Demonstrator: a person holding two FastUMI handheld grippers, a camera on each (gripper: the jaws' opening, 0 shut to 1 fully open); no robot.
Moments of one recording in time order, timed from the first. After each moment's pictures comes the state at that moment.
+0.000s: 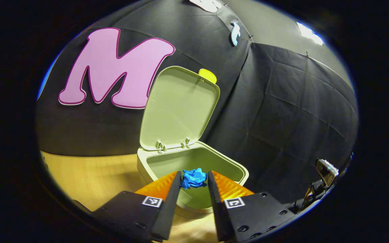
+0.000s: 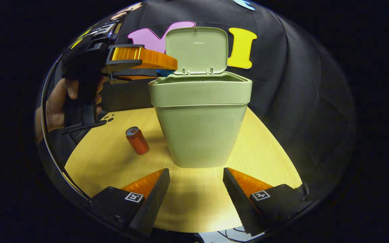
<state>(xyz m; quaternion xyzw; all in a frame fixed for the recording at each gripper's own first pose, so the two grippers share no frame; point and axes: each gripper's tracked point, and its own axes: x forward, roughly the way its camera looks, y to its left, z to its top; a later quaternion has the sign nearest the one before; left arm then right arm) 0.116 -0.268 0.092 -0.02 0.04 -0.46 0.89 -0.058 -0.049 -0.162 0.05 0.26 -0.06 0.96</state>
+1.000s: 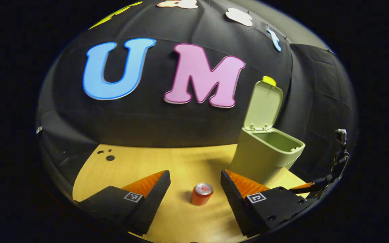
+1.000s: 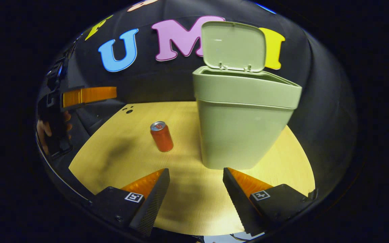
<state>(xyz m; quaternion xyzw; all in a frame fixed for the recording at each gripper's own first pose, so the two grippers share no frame) 0.101 0.015 0.018 -0.03 0.04 -0.17 0.98 -0.026 0.037 -0.174 0.03 0.28 0.03 0.96</state>
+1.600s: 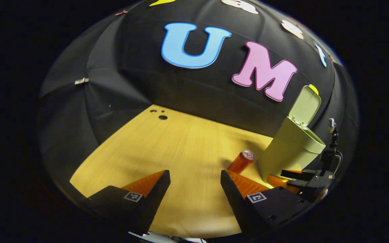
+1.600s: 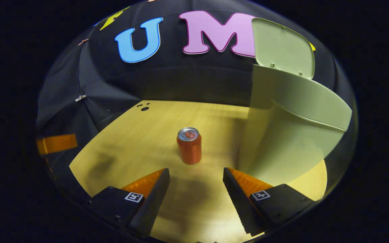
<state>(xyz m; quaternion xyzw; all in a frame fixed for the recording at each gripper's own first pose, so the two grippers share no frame) 0.015 0.128 -0.083 -0.16 0.13 -0.03 0.98 0.057 0.126 -0.198 0.01 0.27 0.08 0.96</state>
